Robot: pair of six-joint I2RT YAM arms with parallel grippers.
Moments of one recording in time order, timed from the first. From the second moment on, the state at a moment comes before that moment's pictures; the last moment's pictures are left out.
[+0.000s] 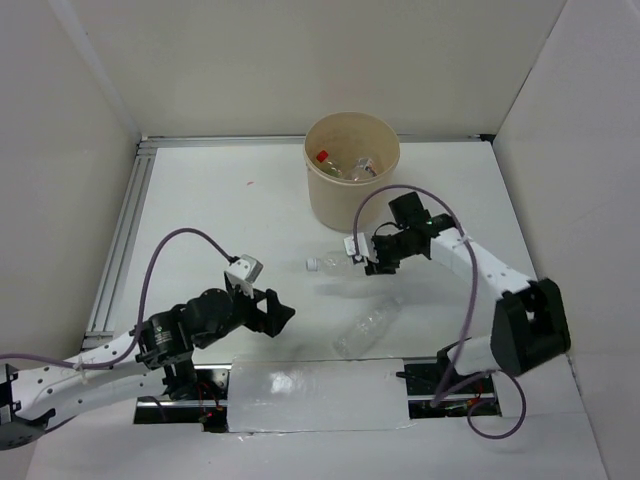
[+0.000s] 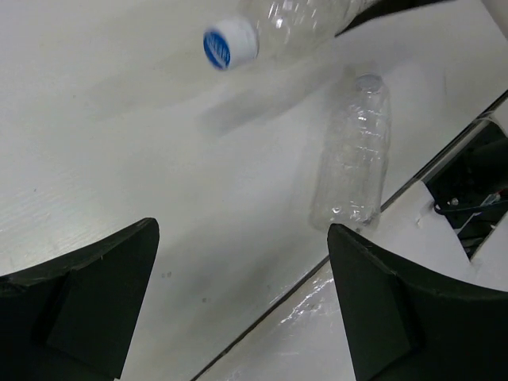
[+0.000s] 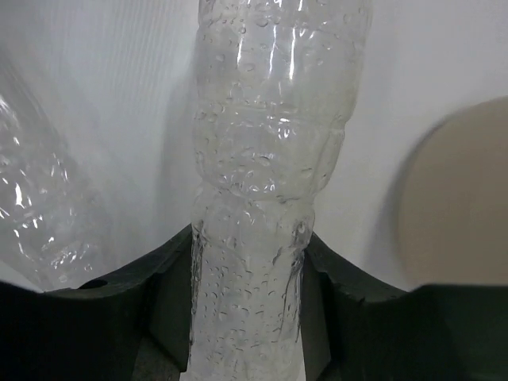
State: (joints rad) left arm -1.08 0.59 0.47 -0.30 -0.30 -0.53; right arm 0.38 1.38 0.95 -0.69 -0.65 -1.35
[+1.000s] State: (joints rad) left arm -1.15 1.58 0.92 0.17 -0.02 -0.26; right arm 0.18 1.64 1.67 -0.37 -0.70 -0.48
